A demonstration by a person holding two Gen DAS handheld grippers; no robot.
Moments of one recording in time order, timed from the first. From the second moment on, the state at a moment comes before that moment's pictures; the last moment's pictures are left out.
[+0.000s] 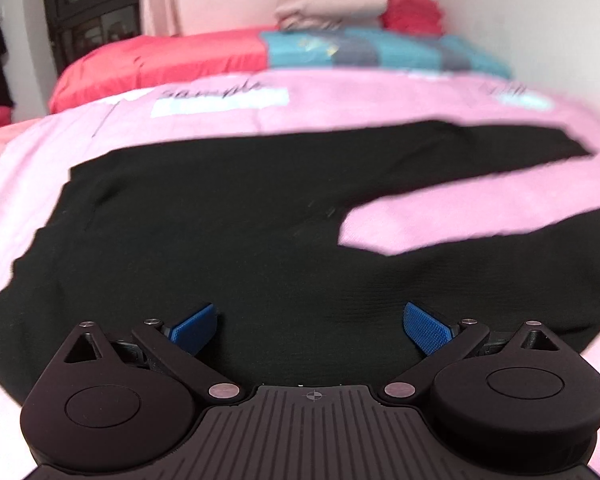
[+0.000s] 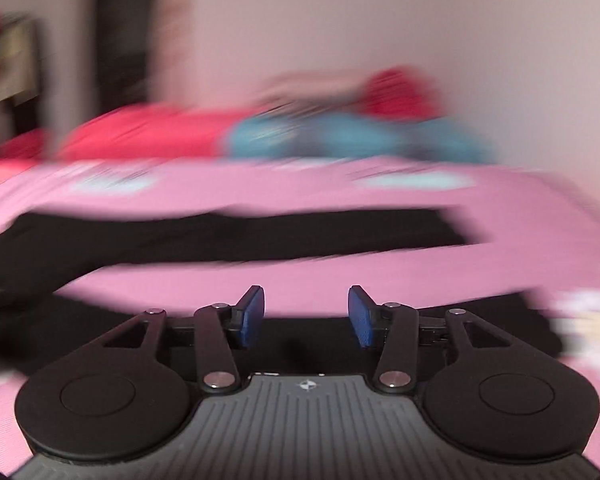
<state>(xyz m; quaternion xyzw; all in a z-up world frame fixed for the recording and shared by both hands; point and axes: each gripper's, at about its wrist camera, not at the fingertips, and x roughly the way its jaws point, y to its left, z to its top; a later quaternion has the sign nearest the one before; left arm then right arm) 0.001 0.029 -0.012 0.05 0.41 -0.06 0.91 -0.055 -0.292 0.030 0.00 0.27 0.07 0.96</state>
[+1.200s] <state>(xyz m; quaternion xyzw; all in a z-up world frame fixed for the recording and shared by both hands) 0.002 0.039 -0.007 0.04 0.43 0.00 0.90 -0.044 -0.359 -0.010 0.00 0.36 -0.08 0.93</state>
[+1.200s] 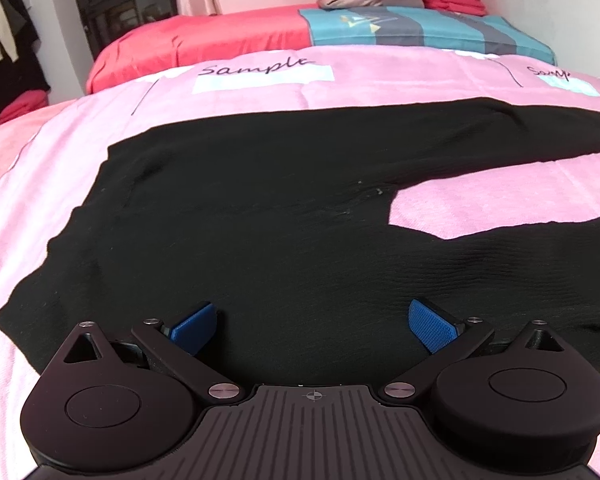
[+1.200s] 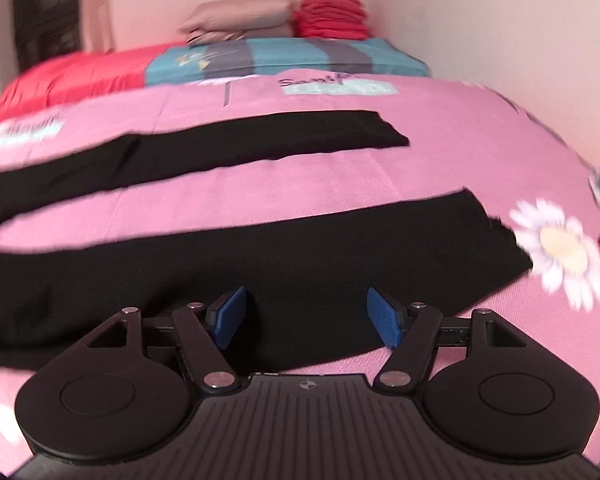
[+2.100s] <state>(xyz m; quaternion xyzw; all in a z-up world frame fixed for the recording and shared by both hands) -0.005 0.067 0.015 0.04 0.44 0.09 0.89 -0.055 -0.430 0.003 0.11 0.29 -0.21 0.93</state>
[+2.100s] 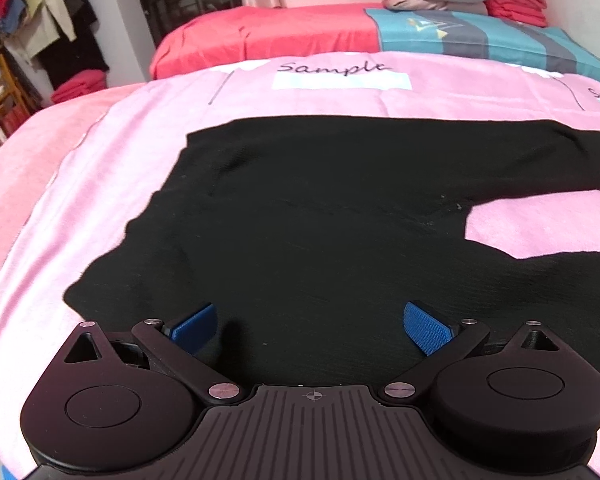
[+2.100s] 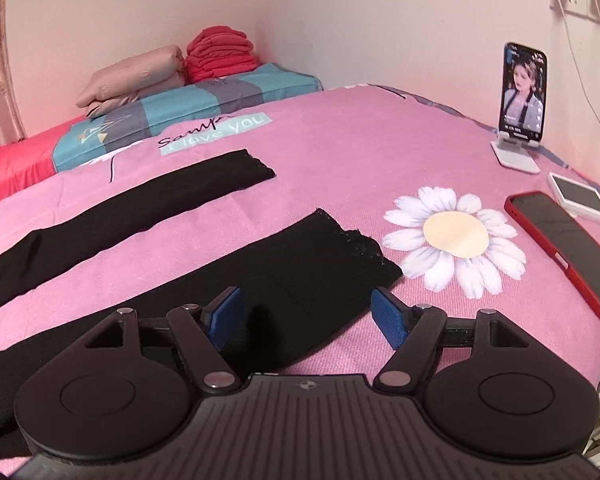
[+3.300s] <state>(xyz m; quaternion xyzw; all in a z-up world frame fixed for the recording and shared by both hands) -0.031 0.186 0.007 -0.30 0.42 0.04 0.86 -0.063 -0.444 -0.011 0.31 0.35 -0.01 0.88</state>
